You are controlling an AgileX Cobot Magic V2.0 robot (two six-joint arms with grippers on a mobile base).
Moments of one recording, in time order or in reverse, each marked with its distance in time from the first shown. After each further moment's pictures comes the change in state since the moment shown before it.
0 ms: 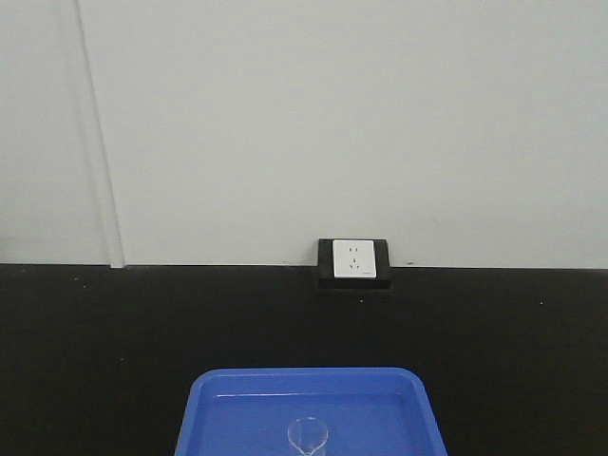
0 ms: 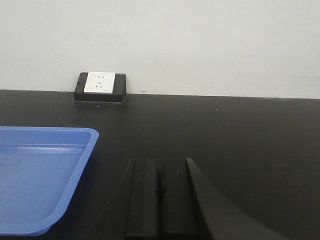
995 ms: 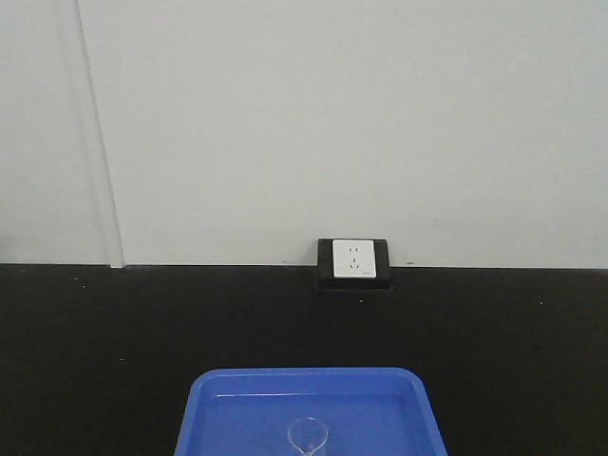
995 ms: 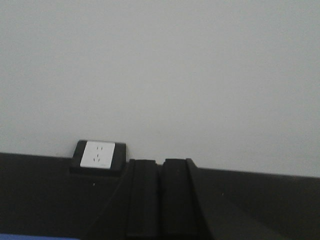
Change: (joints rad) left arm 0.000 0.000 0.000 0.000 0.000 0.000; right arm 0.000 0.814 -0.633 0.001 -0.229 -0.041
